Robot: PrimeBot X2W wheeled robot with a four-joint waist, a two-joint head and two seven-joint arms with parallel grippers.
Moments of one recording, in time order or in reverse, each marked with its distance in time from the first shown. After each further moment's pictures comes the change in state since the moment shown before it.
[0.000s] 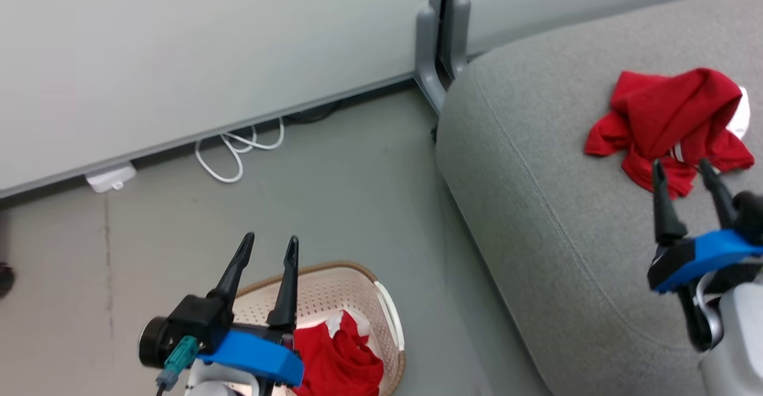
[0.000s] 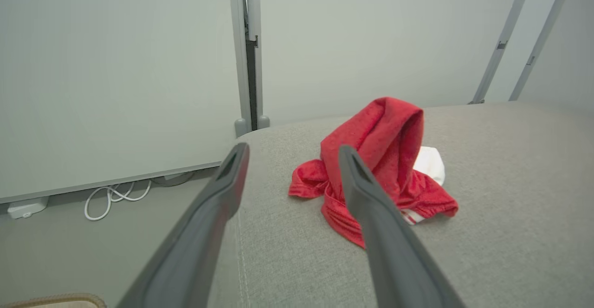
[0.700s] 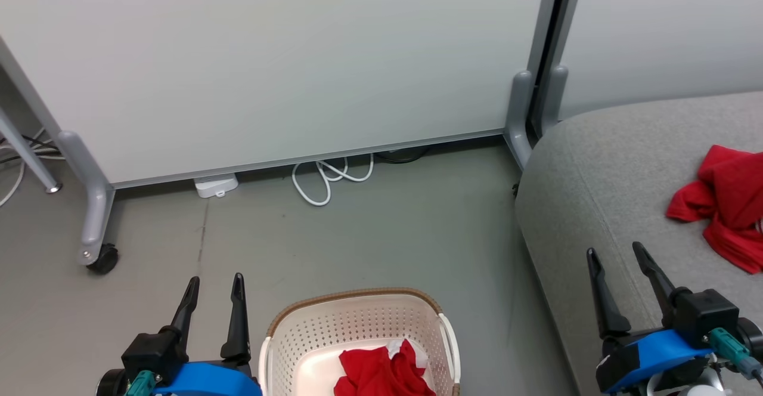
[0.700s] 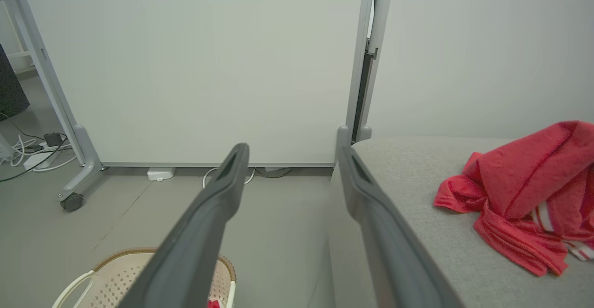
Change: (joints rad) left arm 0.097 -0.012 0.177 0.039 0.027 0.001 -0.001; right arm 0.385 0.152 0.044 -0.427 -0.087 0.000 0.097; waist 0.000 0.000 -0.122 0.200
